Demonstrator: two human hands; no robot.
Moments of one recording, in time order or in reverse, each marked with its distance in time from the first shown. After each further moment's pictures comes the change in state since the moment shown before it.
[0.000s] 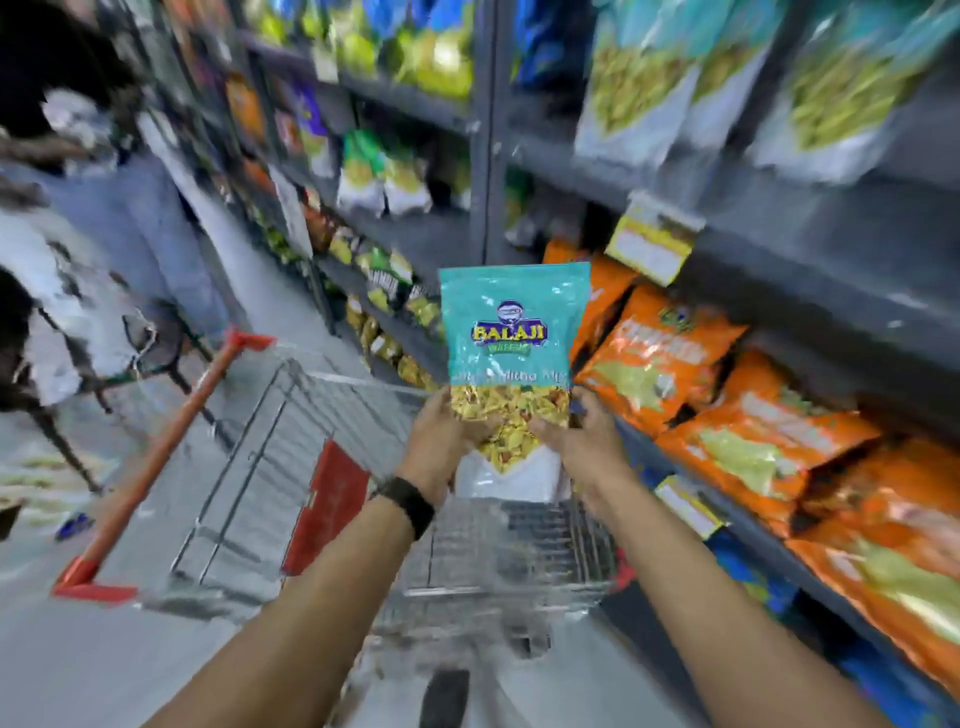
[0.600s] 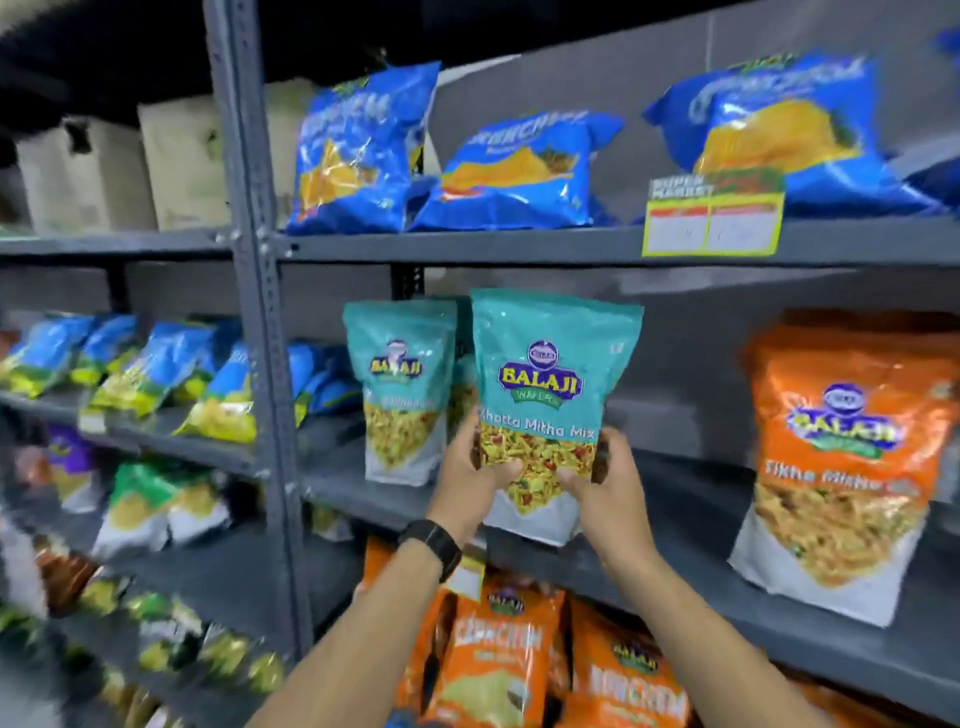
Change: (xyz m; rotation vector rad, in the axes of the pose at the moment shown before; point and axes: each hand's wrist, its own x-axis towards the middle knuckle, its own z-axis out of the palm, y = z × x) left_hand 0.121 0.201 0.302 0.165 -0.596 0.576; right_hand 0.074 -0.218 -0.197 0.022 0.608 -0.580
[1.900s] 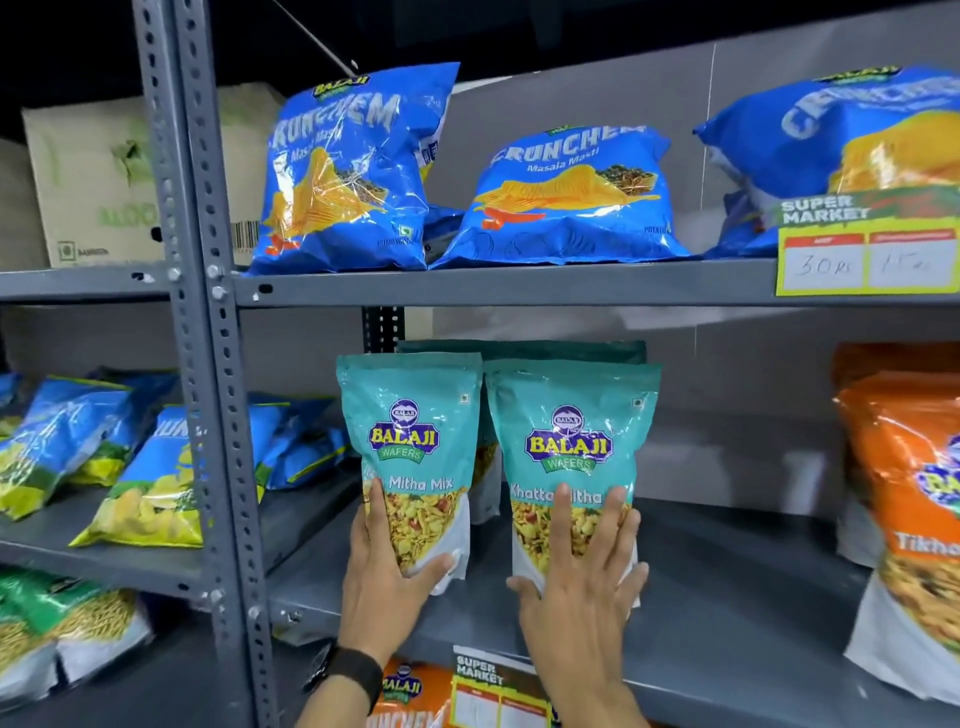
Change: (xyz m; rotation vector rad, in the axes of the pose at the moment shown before) left_hand 0.072 -0.069 -0.152 0.698 0.179 0.180; right_hand 0.025 0.054 0.140 -1.165 0.283 -0.169
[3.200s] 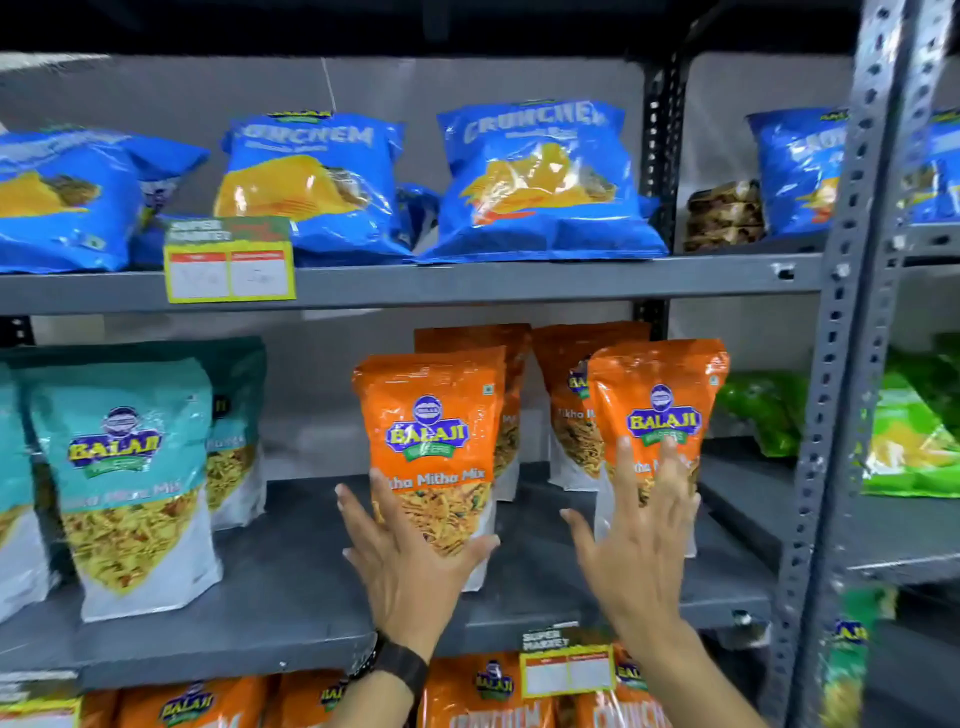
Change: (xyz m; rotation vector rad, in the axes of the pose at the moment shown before) left_hand -0.202 0.378 0.302 -0.029 -0.120 0.041; right_hand 0.013 0.483 -0.246 -0.083 0.309 0.186
